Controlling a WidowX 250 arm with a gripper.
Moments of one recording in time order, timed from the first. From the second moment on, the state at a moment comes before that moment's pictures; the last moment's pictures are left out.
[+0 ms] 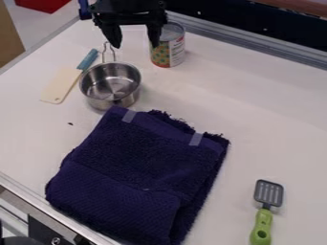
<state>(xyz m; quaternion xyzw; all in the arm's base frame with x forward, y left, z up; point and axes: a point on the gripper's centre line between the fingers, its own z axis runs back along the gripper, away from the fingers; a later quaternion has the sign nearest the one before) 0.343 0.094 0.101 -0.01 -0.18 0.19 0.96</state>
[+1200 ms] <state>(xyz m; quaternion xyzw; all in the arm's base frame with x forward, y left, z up) 0.469 0.134 0.102 0.01 -0.33 0.27 0.90</state>
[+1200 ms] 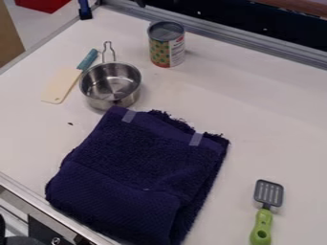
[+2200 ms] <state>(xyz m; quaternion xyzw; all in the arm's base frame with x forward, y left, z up) 0.484 0.130 0.047 0.06 -0.23 0.29 0.93</state>
